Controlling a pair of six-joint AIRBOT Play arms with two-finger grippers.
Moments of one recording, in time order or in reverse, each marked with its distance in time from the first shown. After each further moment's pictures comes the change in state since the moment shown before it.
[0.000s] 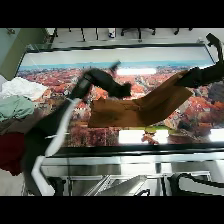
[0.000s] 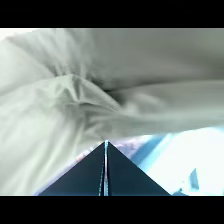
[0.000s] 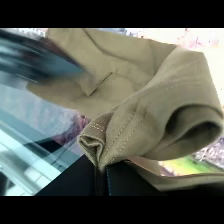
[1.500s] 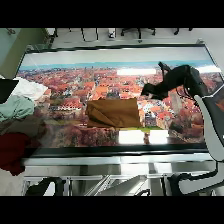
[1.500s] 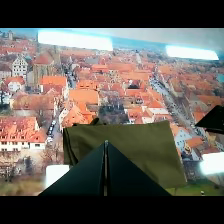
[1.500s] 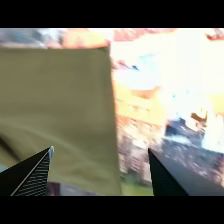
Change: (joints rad) left arm 0.678 1.150 -0.561 0.173 0.072 0.171; right arm 0.323 -0.230 -0.204 -0.302 0.423 0.307
